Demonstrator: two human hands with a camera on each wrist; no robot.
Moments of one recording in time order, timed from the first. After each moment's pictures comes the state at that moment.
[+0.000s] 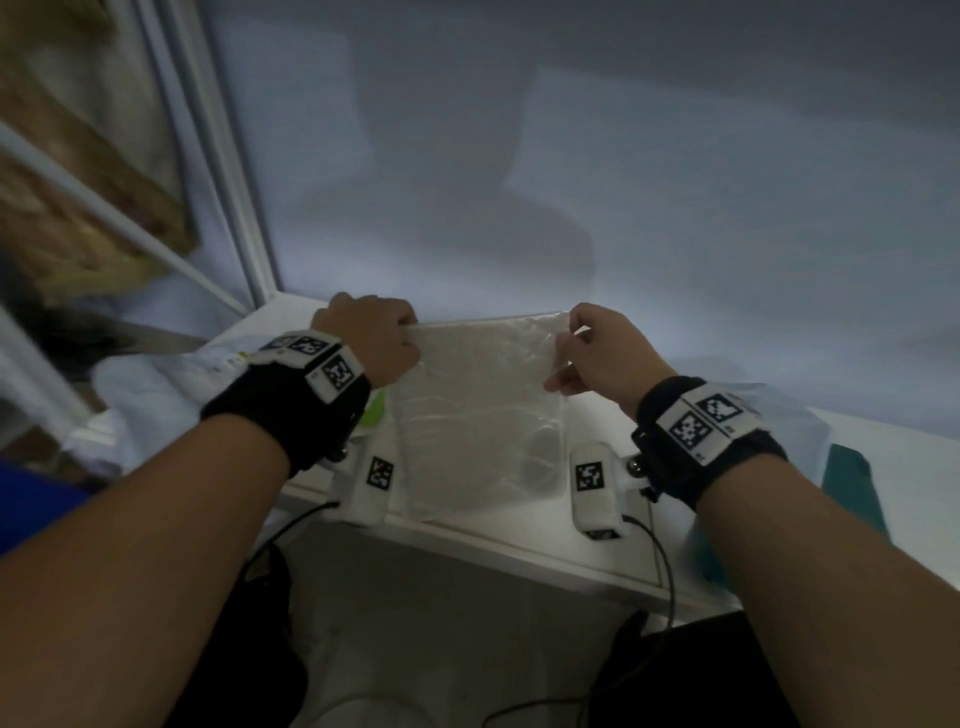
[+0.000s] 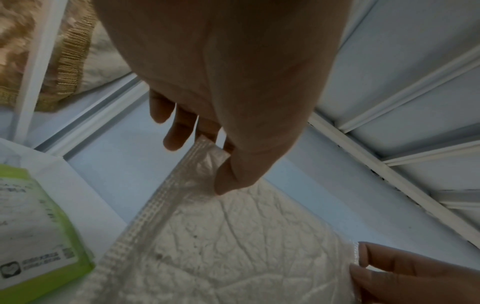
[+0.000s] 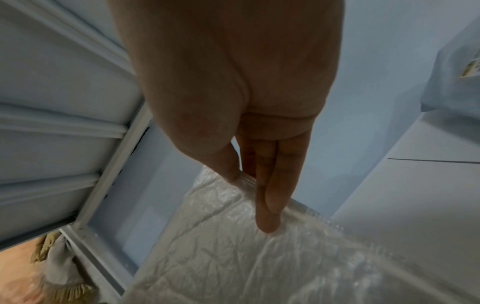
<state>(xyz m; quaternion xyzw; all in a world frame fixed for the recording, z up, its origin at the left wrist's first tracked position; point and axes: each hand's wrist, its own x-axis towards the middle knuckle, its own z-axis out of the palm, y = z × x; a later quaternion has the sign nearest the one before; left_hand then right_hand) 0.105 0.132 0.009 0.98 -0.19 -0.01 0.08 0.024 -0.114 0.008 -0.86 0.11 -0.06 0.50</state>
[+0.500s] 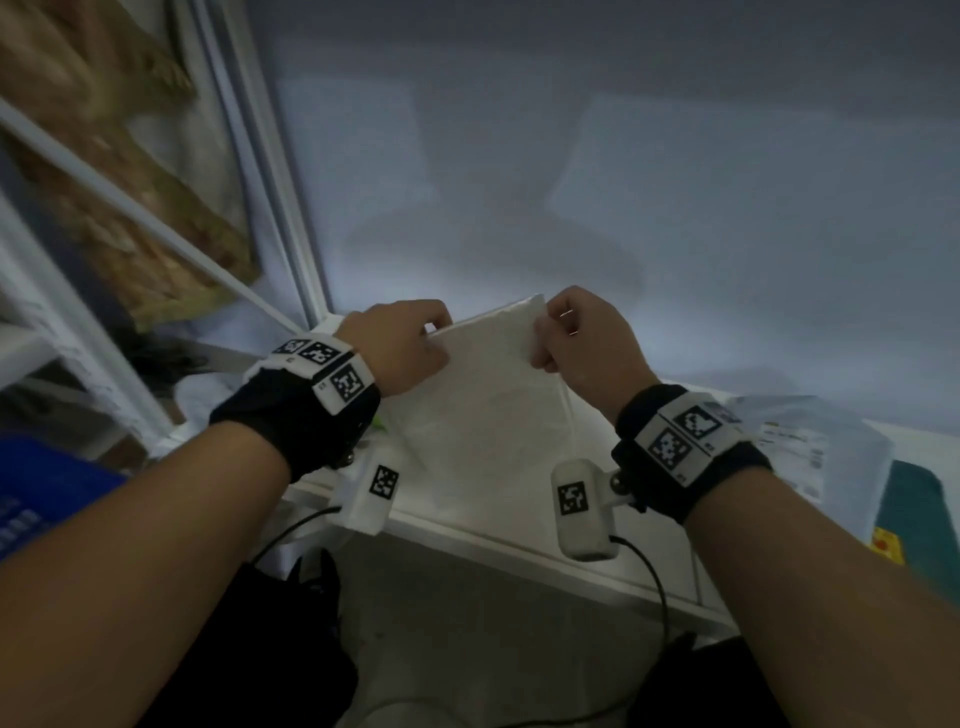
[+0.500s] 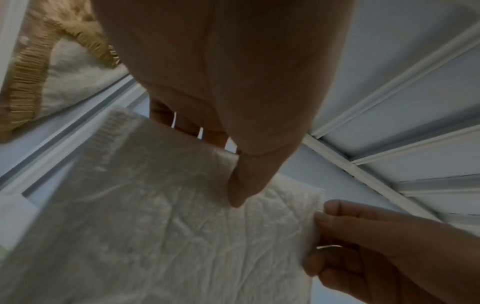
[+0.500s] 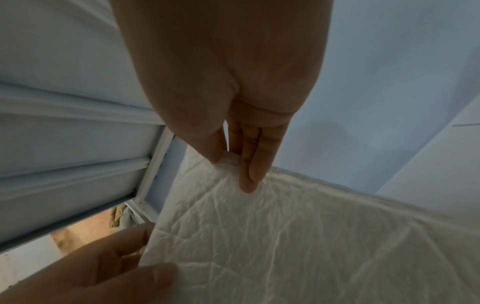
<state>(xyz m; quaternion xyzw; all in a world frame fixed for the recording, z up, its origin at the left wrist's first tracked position) 0.075 0.145 0.050 0.97 -0.23 0.01 0.12 0.027 -0.070 0.023 -0.87 0.03 -0.17 0.46</state>
